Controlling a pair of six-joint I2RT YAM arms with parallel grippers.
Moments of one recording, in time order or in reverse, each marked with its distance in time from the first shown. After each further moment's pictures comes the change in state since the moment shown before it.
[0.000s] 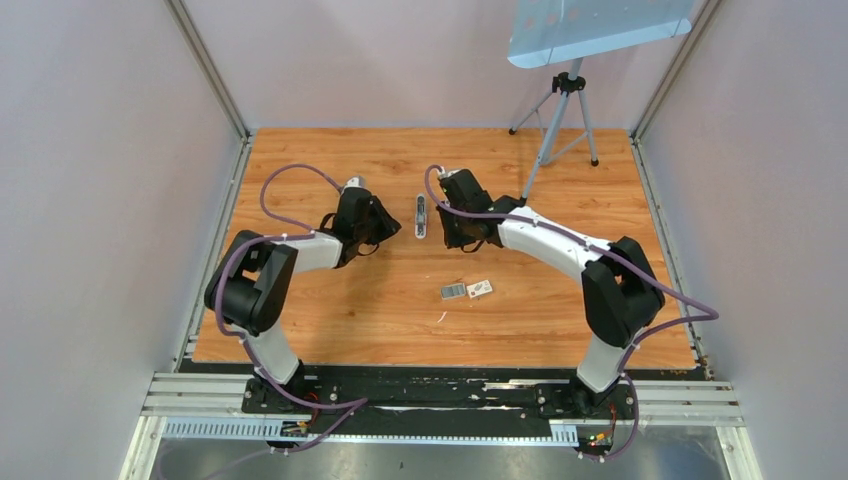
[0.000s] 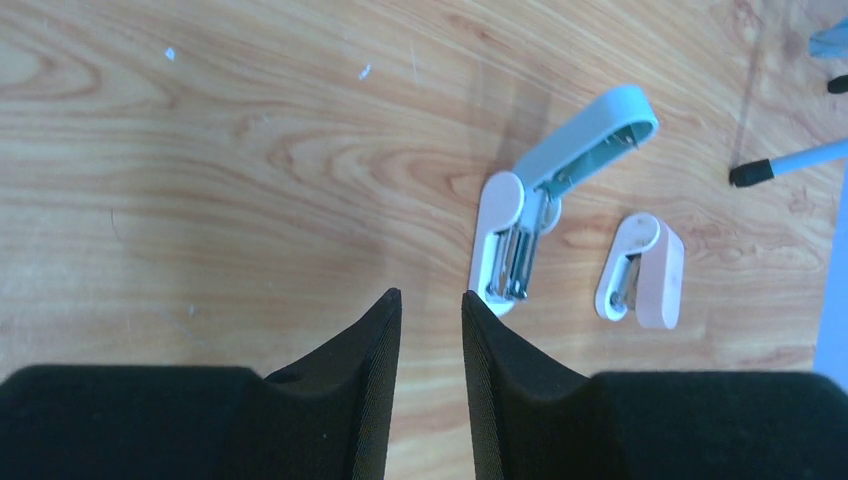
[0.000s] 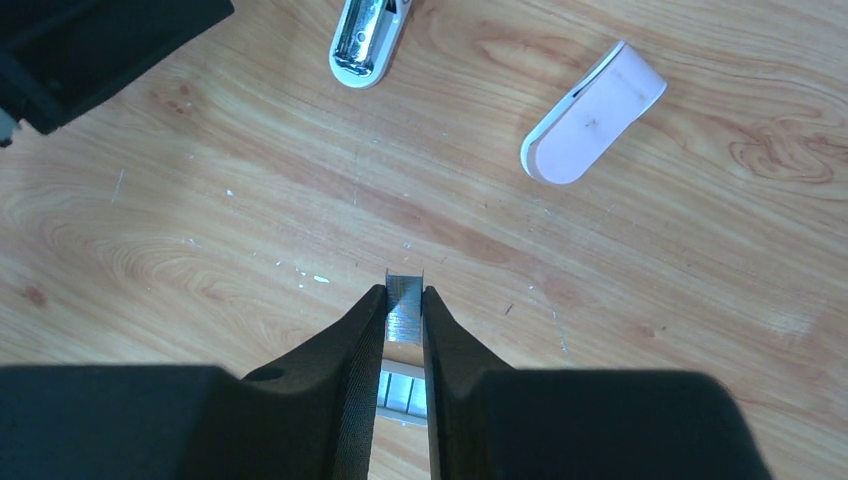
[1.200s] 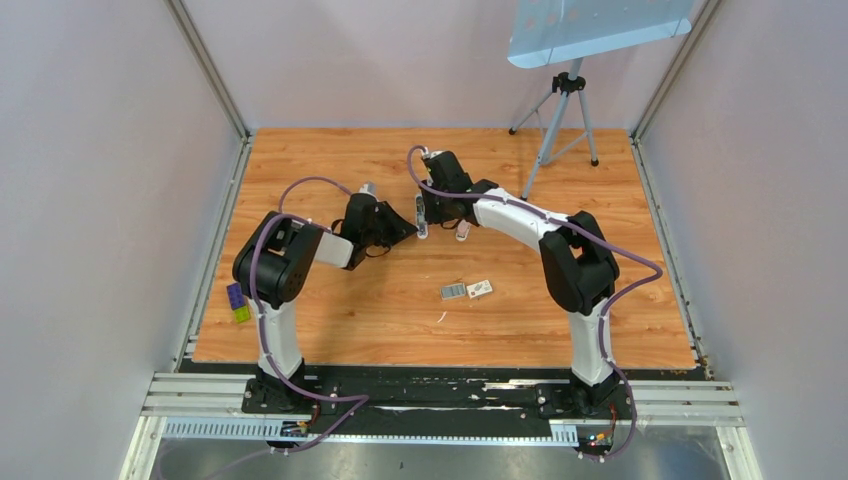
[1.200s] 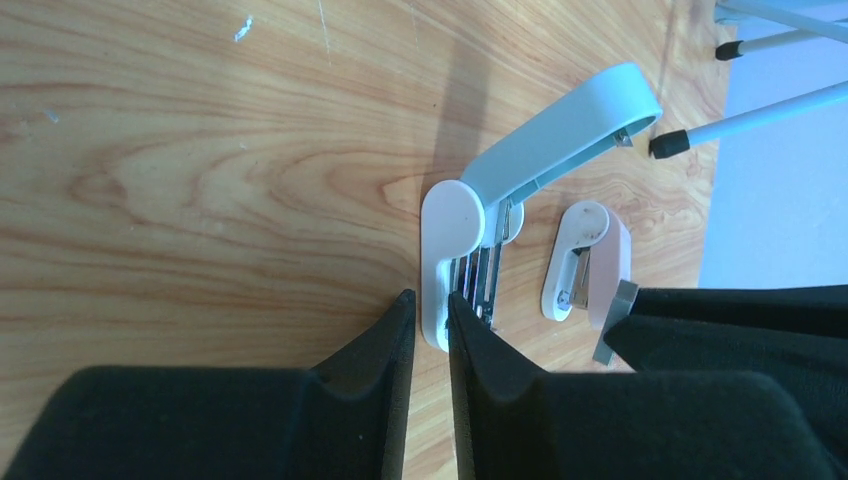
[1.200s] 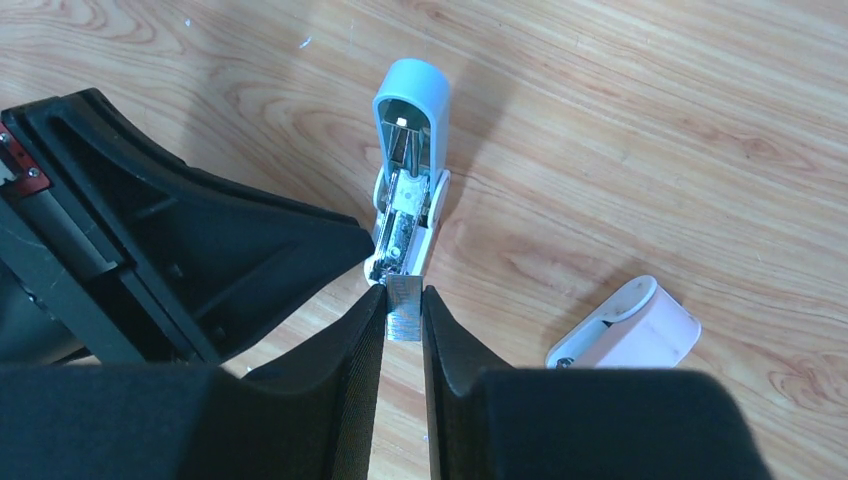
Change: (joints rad) left arm 0.015 0.255 0.031 0.312 0.231 -0.158; right arm -0.048 0.290 0.258 0.130 -0.053 -0.029
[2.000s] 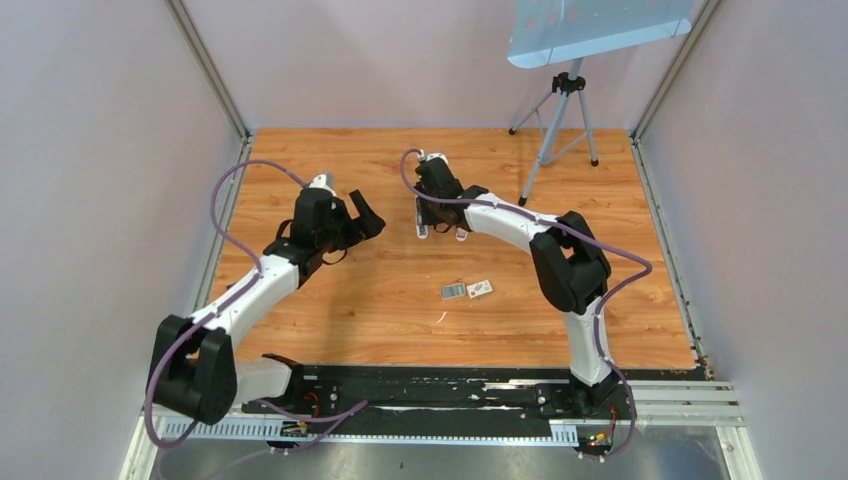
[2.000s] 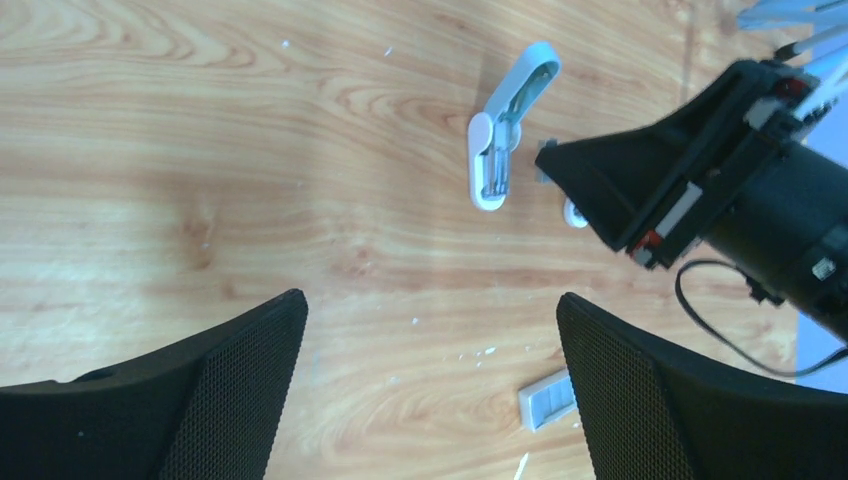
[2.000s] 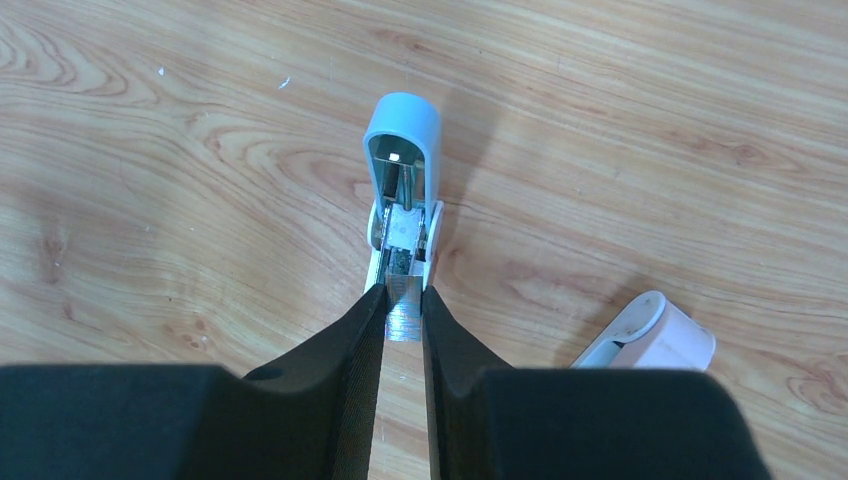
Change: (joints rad) left arm 0.077 -0.687 -0.090 -0.639 -0.171 0.277; right arm 0.040 0.034 0.002 0.061 0.124 0.053
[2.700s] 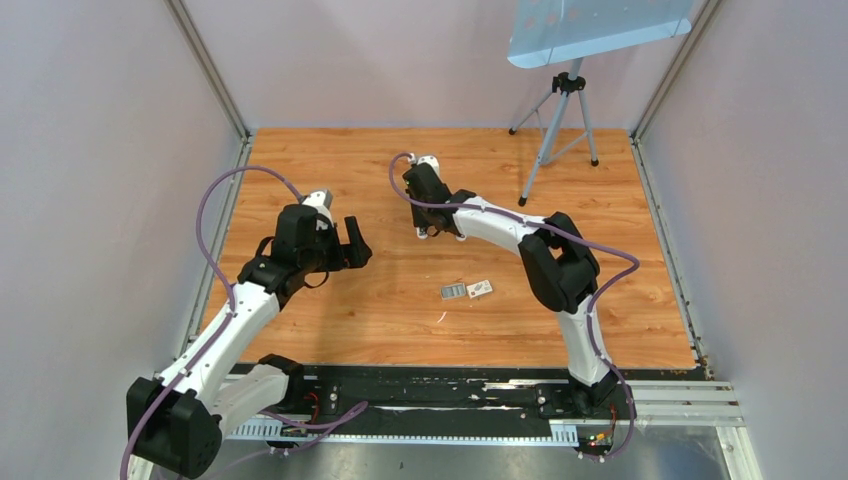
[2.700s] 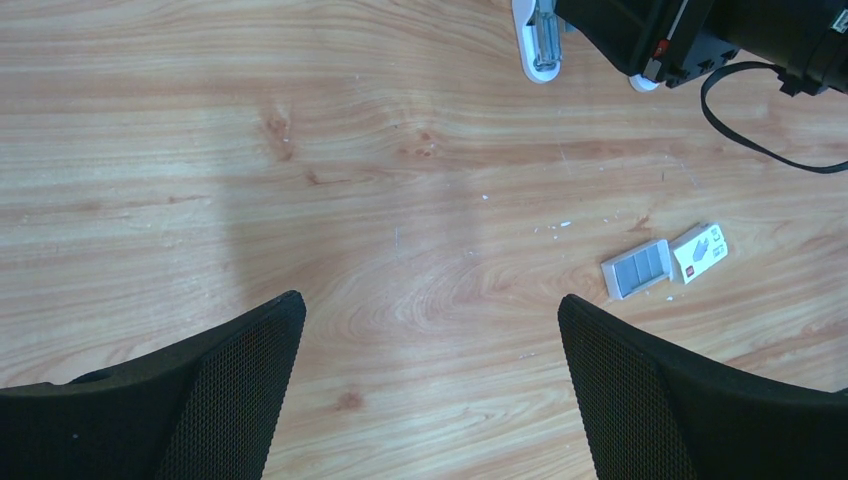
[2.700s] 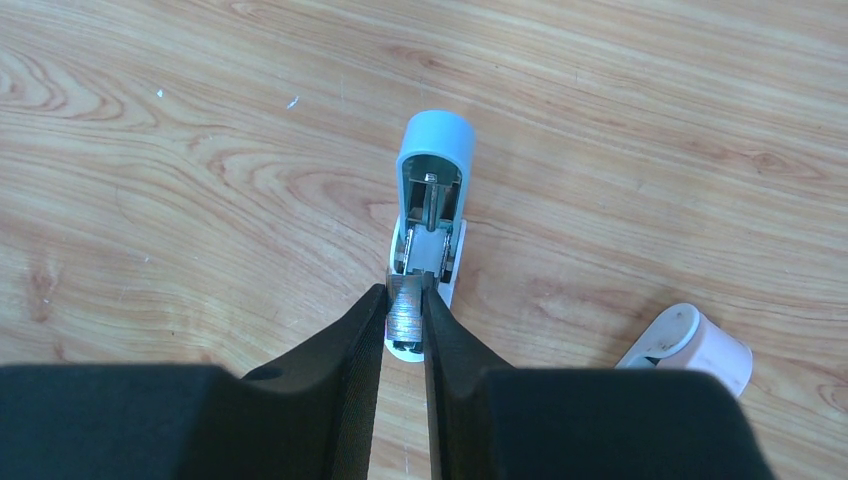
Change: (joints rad) left arm 0.000 -0.302 -0.029 -0.376 0.015 0.261; right arm 0.050 0.053 0.043 0.013 0.100 0.027
